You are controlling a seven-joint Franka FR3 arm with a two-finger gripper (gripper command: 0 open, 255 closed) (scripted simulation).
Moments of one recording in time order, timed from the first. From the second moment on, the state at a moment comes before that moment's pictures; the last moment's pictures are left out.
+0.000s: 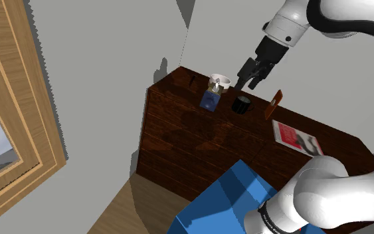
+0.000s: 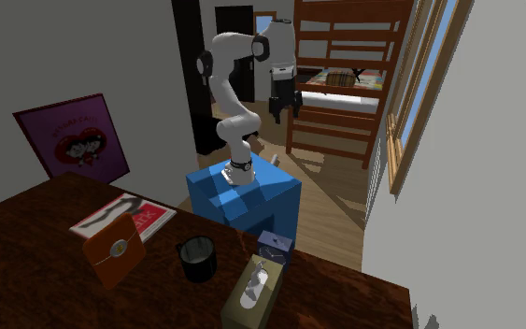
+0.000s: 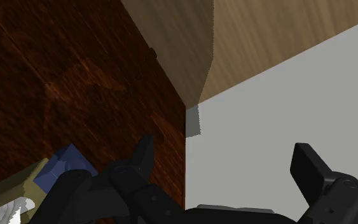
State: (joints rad) arm 0.01 -0.76 -0.02 -2.30 0.04 1.64 0.06
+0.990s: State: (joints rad) arm -0.01 -0.41 -0.23 -2.23 -0.04 1.88 -0.27
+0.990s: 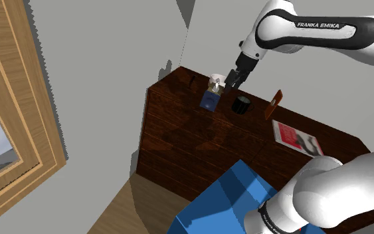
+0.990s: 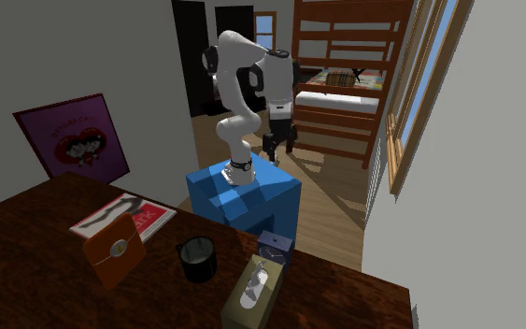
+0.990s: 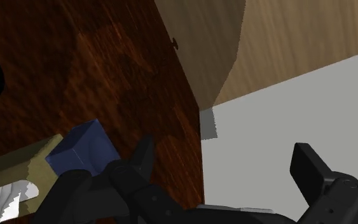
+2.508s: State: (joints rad) arm -0.14 0.45 -0.35 -1.59 0.16 2.00 -0.80
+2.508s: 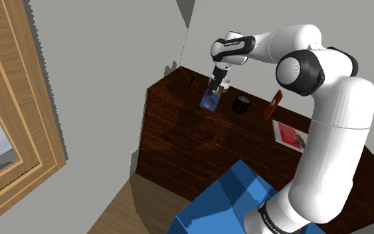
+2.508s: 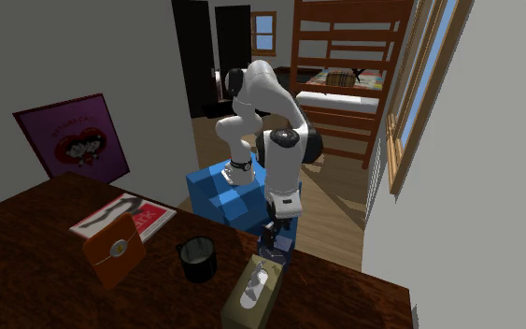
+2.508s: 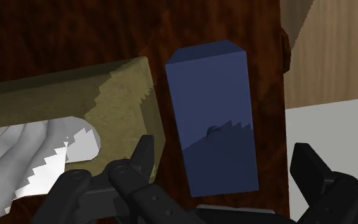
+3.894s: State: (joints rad) arm -0.14 0.49 -0.35 -1.60 0.18 2.08 -0.80
